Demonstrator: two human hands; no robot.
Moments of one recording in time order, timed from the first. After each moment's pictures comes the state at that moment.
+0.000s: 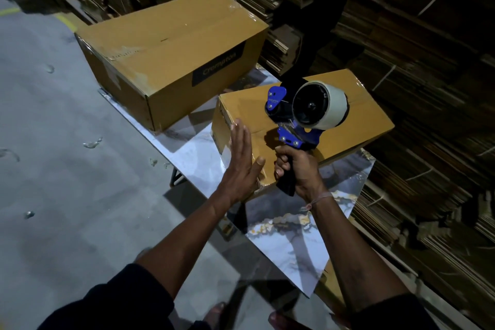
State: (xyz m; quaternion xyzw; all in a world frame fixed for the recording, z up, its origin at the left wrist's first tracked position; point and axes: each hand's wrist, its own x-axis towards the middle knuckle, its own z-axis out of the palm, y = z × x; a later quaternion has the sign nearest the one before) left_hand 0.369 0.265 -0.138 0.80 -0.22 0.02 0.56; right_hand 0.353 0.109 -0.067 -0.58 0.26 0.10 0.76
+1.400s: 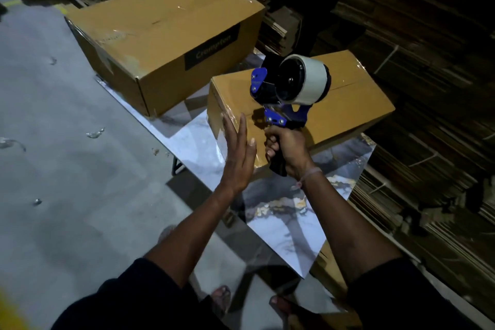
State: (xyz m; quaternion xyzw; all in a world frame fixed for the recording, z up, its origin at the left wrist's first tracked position) left_hand 0.344 0.236 -0.152 0.76 -0.14 0.05 0.63; right_hand 0.352 0.114 -0.061 -0.62 0.27 0.09 0.73
